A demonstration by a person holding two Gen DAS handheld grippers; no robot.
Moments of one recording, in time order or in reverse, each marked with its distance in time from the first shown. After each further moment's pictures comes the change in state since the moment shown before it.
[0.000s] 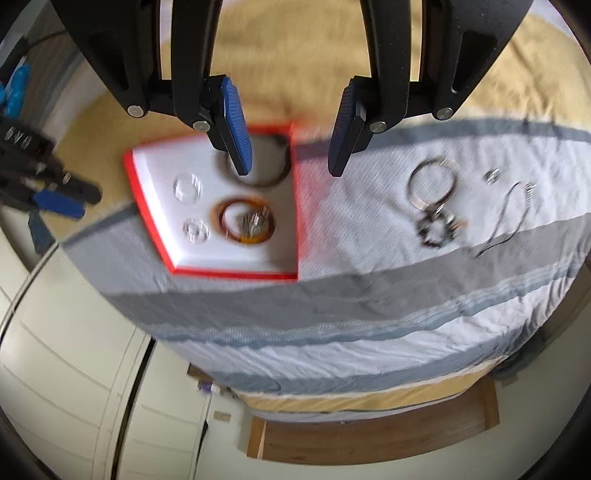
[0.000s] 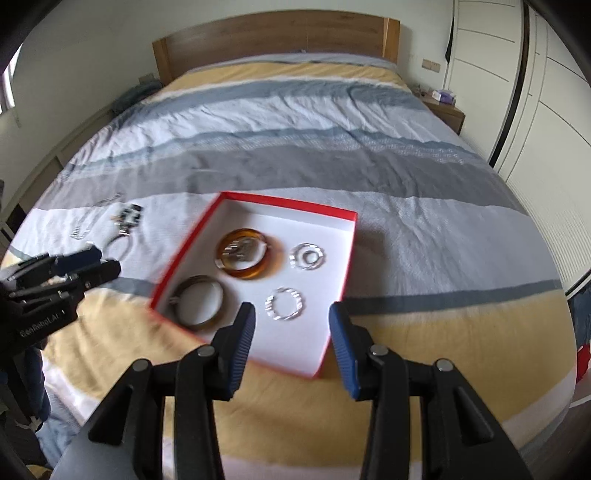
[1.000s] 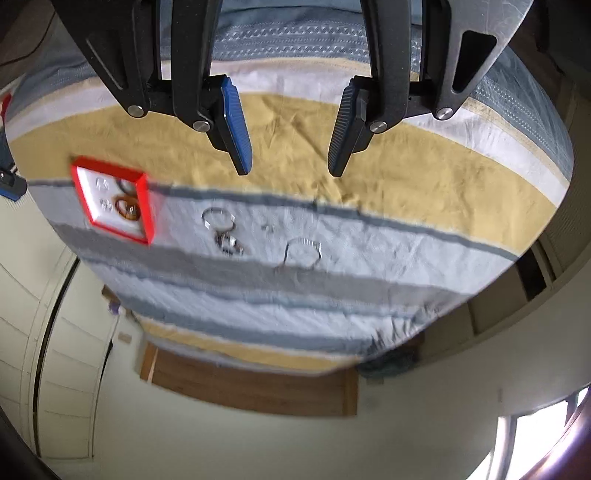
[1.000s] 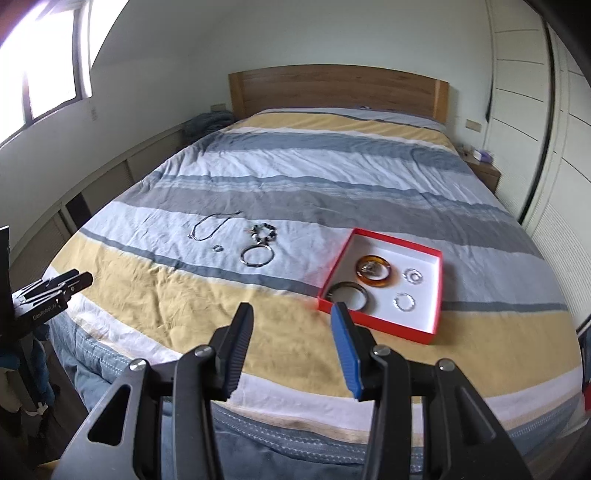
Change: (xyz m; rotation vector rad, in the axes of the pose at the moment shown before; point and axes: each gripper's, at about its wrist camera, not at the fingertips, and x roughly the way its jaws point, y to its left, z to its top) left arm -0.200 0.179 -0.163 -0.296 -0.189 0.250; right arm -0.119 0.168 -0.052 -0.151 -0.159 0.121
